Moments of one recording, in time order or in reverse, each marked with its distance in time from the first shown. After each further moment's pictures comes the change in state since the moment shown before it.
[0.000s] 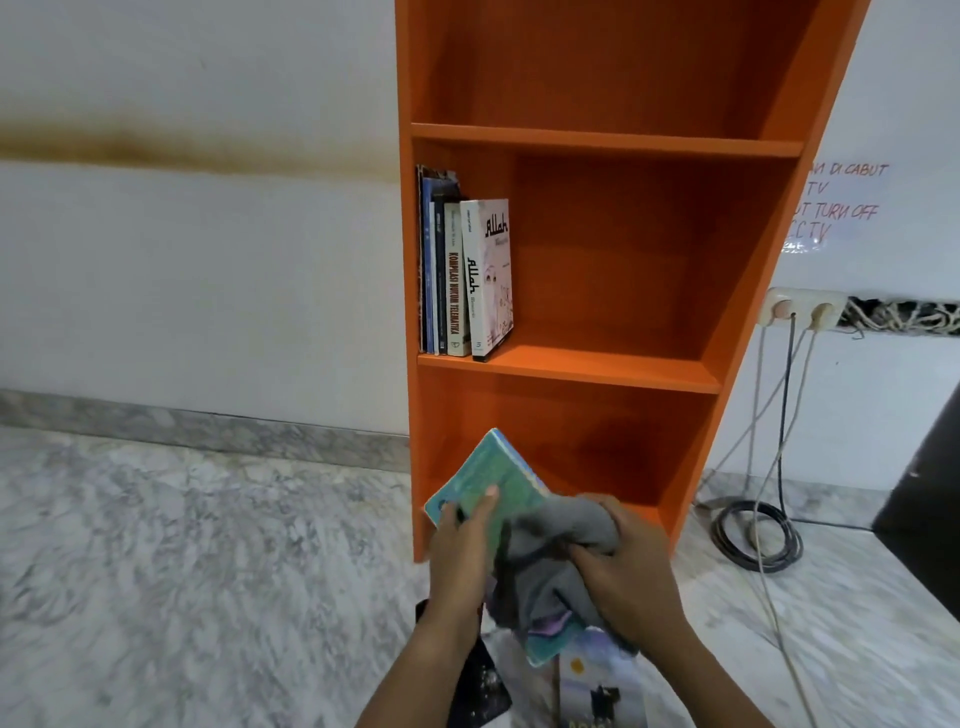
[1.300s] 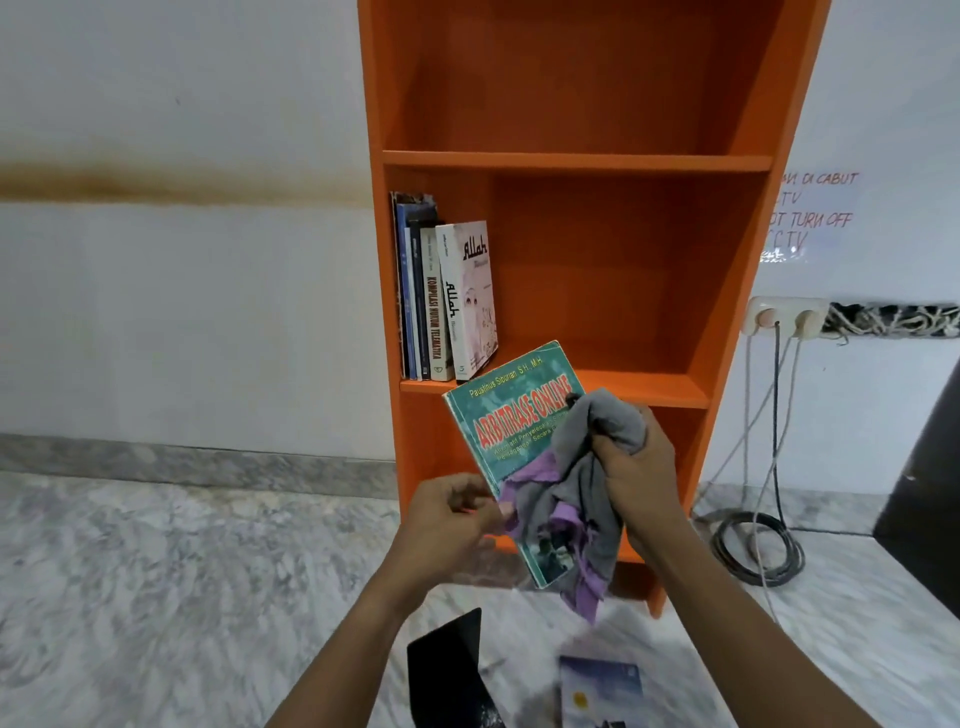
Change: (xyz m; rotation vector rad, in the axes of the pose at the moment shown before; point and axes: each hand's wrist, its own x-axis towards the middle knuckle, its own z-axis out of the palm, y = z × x) left_hand 0.009 0.064 -0.003 0.381 -0.301 0.333; right_hand 0.105 -0.010 -0.018 0.375 0.257 0.154
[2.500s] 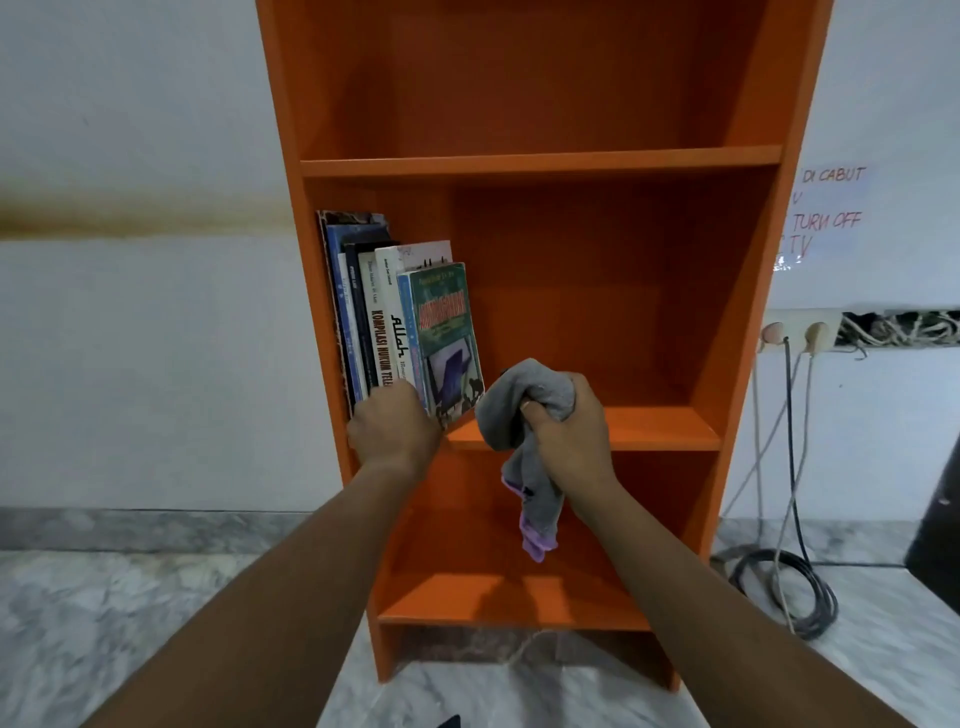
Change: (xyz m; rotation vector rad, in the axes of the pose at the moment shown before) left_hand 0.202 0.041 -0.006 1.069 0.599 0.087; right_hand 0.110 0.015 0.057 -0.035 -0.084 0.015
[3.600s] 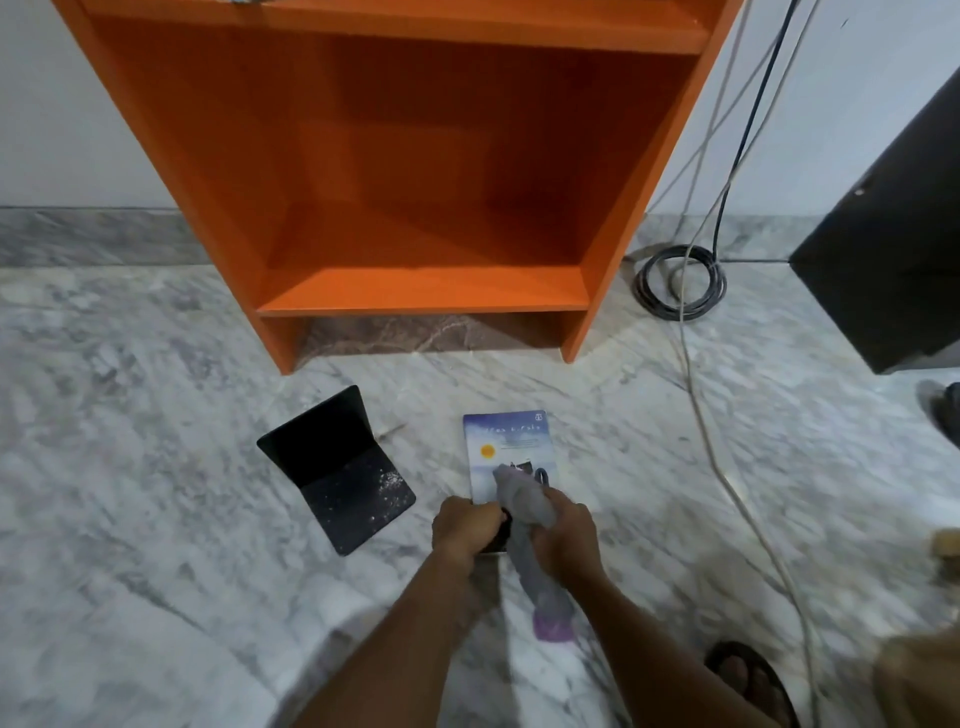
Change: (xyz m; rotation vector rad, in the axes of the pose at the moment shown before) left_hand -0.395 -0.064 0.246 -0.508 -1.156 -0.829; right_hand -0.340 0.289 -0.125 -0.688 -0.194 0.753
